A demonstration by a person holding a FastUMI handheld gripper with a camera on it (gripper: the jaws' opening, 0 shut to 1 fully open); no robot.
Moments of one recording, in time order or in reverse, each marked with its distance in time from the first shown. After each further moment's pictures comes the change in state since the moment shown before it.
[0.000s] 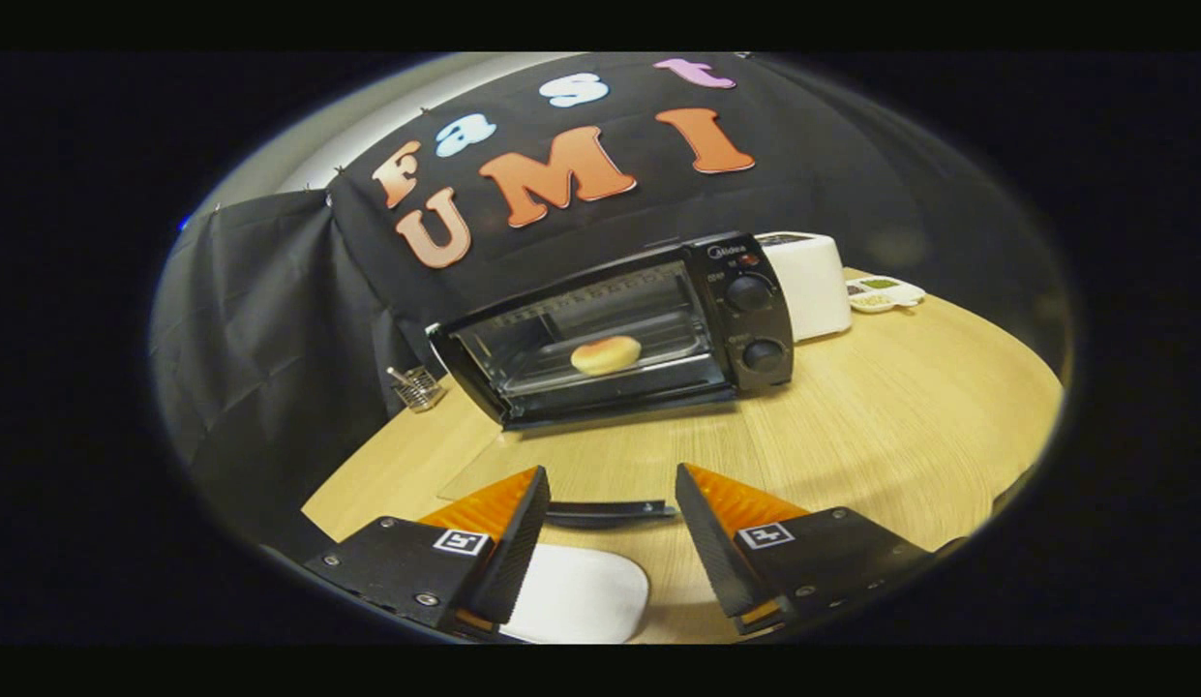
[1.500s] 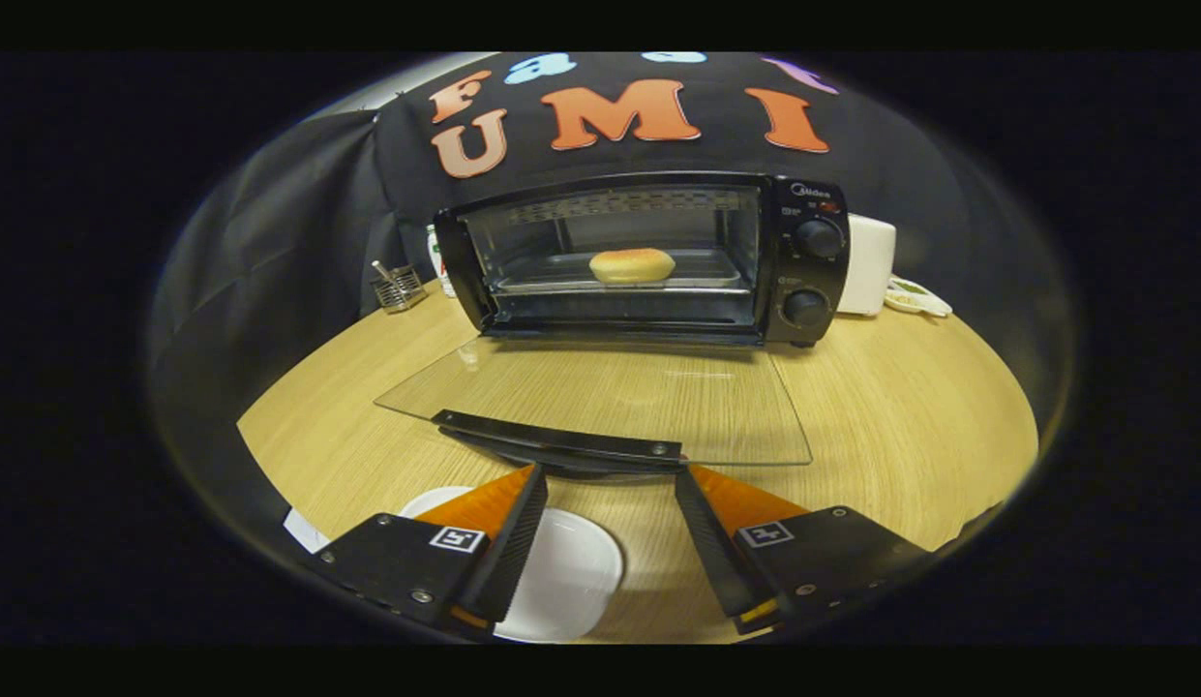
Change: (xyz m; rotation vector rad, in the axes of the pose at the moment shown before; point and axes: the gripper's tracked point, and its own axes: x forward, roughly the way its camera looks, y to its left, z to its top) arm 0.019 0.000 -0.036 -0.269 0.170 -0.064
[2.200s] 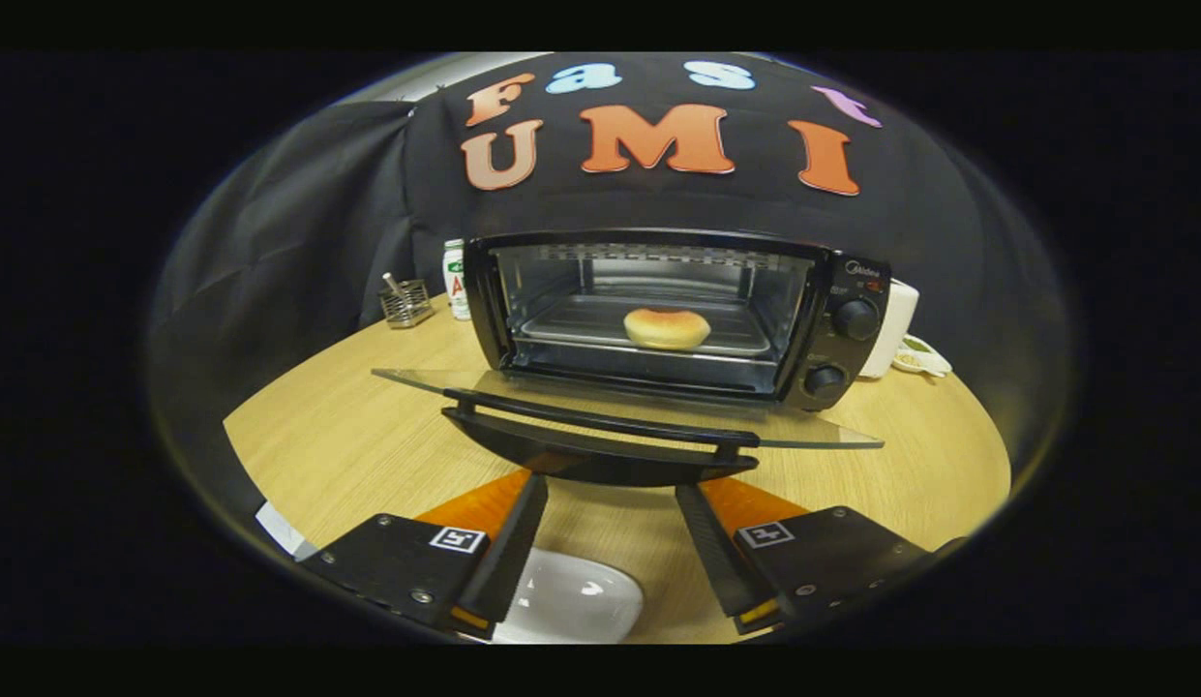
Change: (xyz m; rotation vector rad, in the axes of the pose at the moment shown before) arm 0.009 0.020 0.055 -0.065 -0.092 -0.043
